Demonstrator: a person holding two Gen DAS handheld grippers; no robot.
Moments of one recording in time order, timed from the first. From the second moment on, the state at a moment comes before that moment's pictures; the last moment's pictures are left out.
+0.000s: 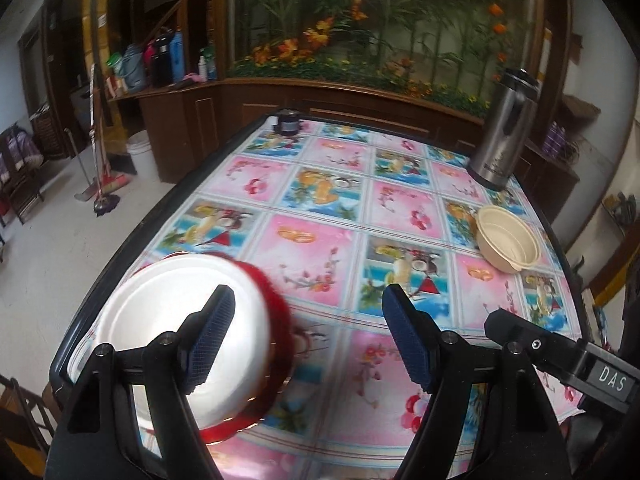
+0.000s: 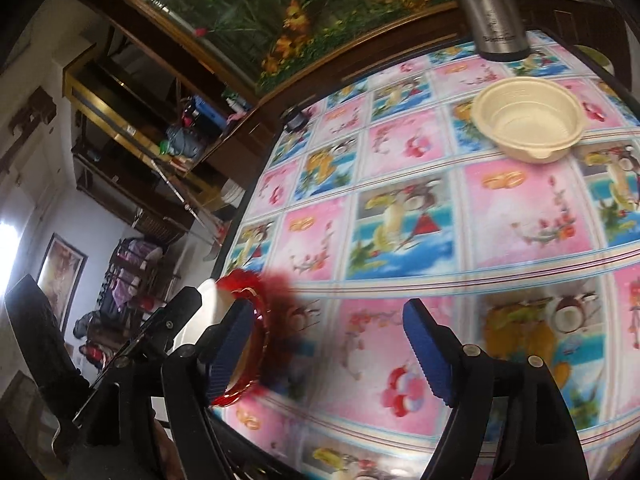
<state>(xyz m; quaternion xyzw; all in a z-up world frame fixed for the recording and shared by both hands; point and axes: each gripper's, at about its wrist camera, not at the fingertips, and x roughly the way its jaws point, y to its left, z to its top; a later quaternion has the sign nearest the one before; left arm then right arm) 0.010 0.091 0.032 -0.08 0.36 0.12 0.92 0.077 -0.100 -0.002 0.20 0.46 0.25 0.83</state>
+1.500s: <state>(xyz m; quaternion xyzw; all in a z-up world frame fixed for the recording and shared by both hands) 0.156 -0.059 -0.016 -0.02 0.39 0.02 0.92 0.173 -0.266 -0.023 0.26 0.45 0.10 0.85</state>
